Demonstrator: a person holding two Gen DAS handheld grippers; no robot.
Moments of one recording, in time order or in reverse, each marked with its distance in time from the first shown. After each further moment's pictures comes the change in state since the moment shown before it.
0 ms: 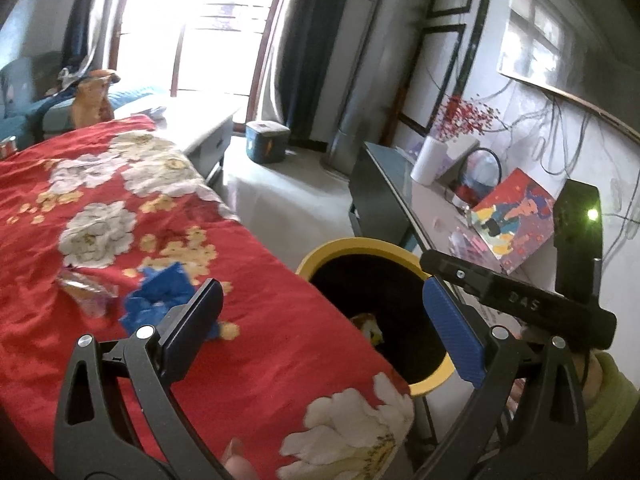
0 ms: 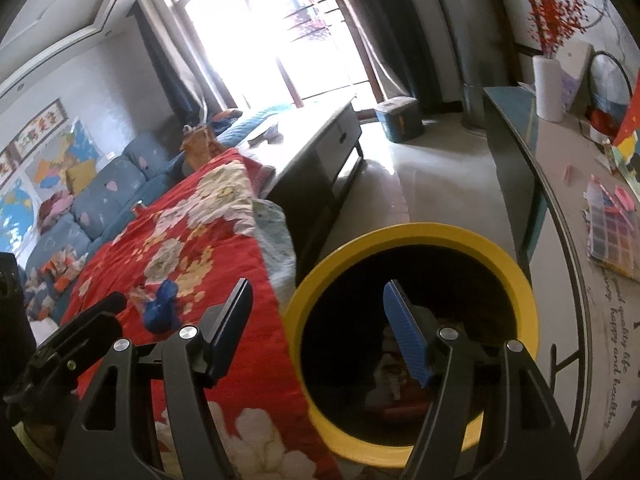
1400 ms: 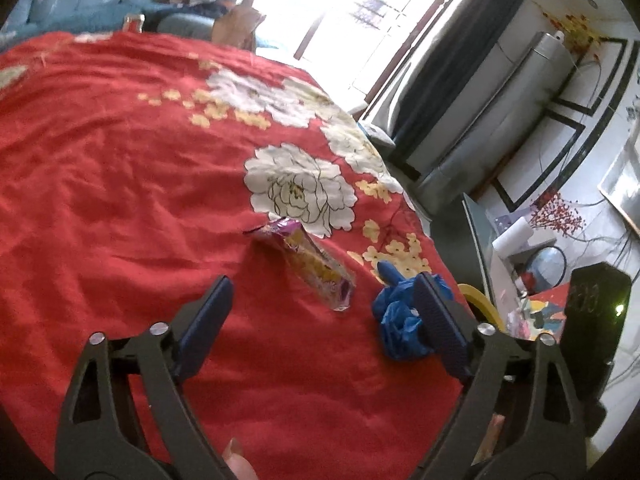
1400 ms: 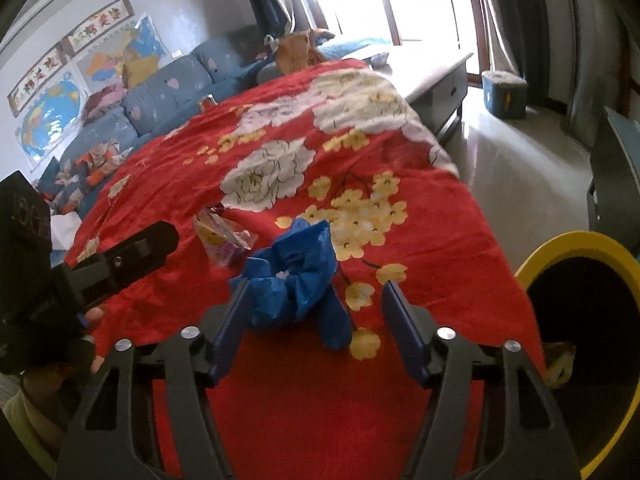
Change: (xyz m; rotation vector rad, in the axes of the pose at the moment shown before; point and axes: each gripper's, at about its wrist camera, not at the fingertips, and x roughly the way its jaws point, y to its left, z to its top) left arm -0.022 0.184 -0.029 -0.458 0.000 0.161; right arm 0.131 0.156 -0.027 -0.264 0.267 0.173
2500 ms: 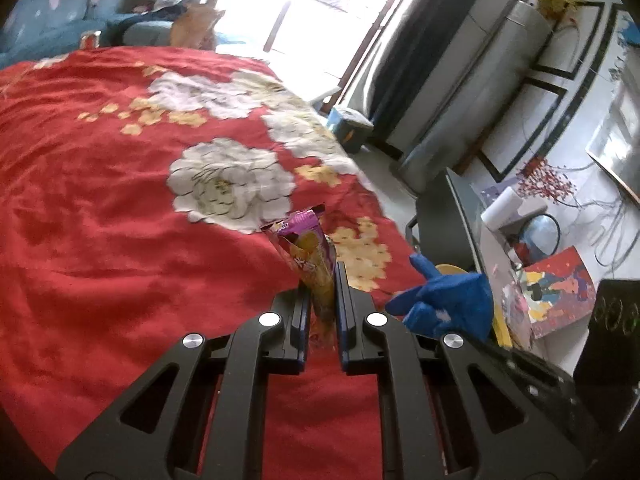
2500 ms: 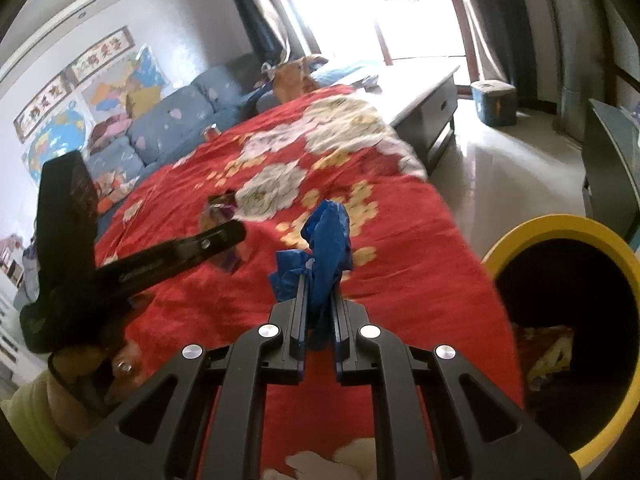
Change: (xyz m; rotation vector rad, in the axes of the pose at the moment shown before) left arm 0.014 -0.055 -0.003 0.130 0.037 -0.028; right arm -0.053 -0.014 -0.019 0.052 -0.119 0.016
